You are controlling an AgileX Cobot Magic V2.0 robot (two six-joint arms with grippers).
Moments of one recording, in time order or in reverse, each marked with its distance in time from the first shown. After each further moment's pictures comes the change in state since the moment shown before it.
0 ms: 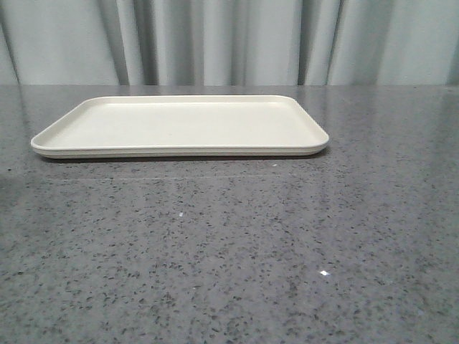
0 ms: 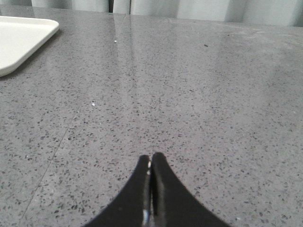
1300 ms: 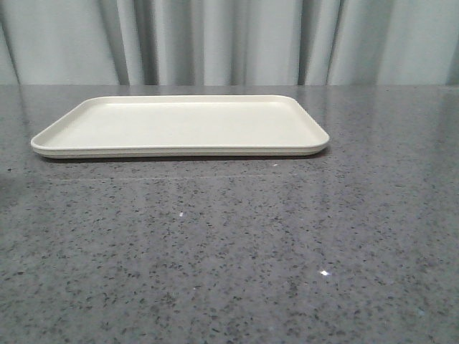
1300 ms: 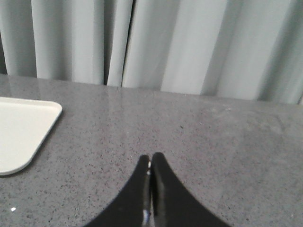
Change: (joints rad) left arm 0.000 0.194 -0.517 -0.155 0.488 -0.044; right arm 0.000 0.187 -0.518 -0.035 0.251 -0.019
